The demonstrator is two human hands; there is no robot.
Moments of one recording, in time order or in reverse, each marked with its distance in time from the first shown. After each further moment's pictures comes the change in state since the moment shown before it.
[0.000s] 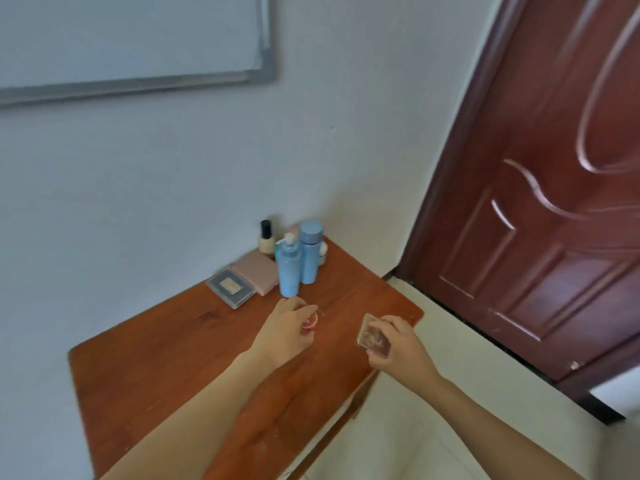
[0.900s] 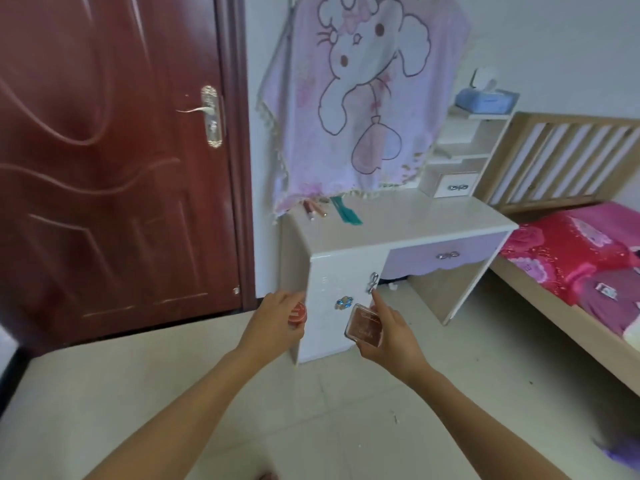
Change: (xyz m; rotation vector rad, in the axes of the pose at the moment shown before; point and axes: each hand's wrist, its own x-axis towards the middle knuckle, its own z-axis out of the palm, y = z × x) left_hand -0.004 0.597 0.327 -0.271 -0.467 0.919; right_hand -0.475 0.338 -0.244 -0.011 0.740 0.972
